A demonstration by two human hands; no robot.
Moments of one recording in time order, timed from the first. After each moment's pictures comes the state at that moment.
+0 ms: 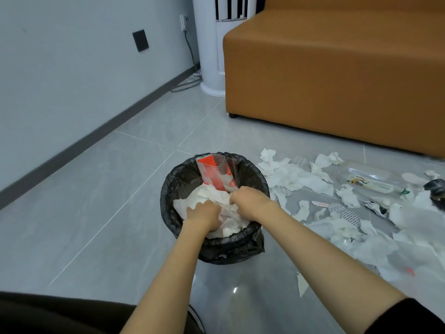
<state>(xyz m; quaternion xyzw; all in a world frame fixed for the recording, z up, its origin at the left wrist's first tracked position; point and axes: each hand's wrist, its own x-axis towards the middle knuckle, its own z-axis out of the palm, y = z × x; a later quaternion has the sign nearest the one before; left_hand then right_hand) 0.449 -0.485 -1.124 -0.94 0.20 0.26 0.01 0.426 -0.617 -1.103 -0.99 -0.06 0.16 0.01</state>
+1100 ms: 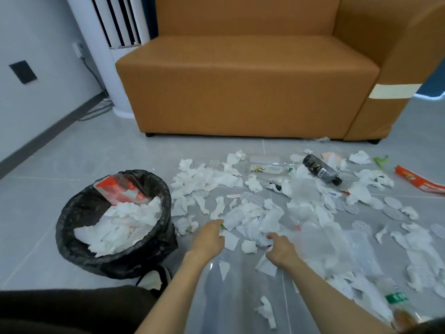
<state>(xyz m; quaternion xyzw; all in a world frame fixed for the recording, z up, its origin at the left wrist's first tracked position) 0.311 -0.642 -1.131 -0.89 0.33 0.26 -0.20 0.179 -0.794 -1.173 -0.85 0.41 0.14 0.29</state>
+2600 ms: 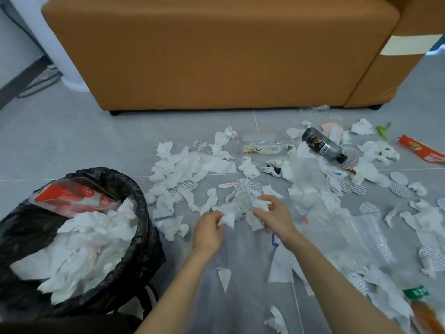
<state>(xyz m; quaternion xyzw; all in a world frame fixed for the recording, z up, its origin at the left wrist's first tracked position) 0.364 -0.701 -1.216 -0.87 0.30 0.24 -0.31 0.247 -0.829 -1.174 -0.64 0.47 -0.12 0.60</state>
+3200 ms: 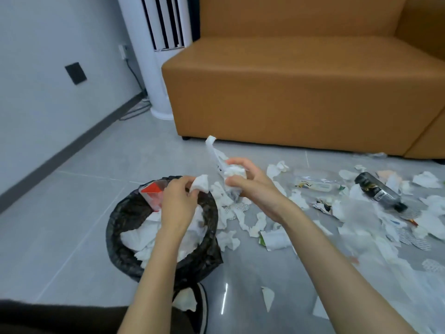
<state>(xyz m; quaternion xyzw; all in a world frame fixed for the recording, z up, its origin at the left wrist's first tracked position) 0.451 -0.574 -1.049 -0.89 0.21 -0.05 -0.40 0.354 -0.727 -1.007 -0.71 0.14 -0.06 0.68</state>
